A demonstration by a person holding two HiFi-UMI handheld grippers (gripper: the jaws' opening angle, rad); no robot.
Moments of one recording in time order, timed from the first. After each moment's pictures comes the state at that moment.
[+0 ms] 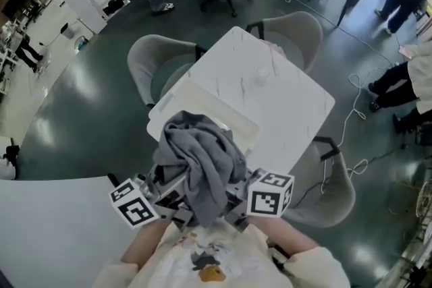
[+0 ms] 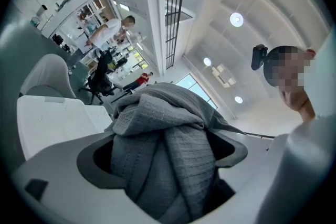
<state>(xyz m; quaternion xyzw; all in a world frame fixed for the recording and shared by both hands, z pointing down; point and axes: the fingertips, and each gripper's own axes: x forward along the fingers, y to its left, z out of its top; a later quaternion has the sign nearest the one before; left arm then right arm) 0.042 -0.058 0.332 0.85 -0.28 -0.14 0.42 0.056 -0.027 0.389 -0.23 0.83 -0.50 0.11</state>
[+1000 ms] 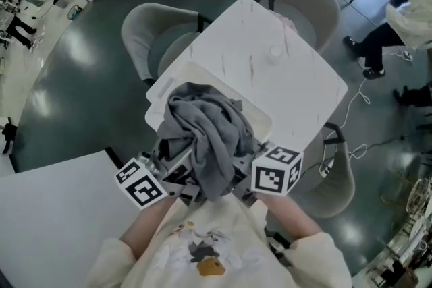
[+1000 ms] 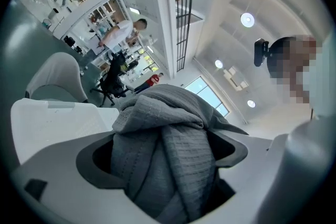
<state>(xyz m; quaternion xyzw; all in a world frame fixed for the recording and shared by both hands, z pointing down) 0.029 -0.142 0.391 0.82 -0.33 -0.14 0.45 0.055 -0.109 0.443 -0.25 0.83 -0.50 0.03</state>
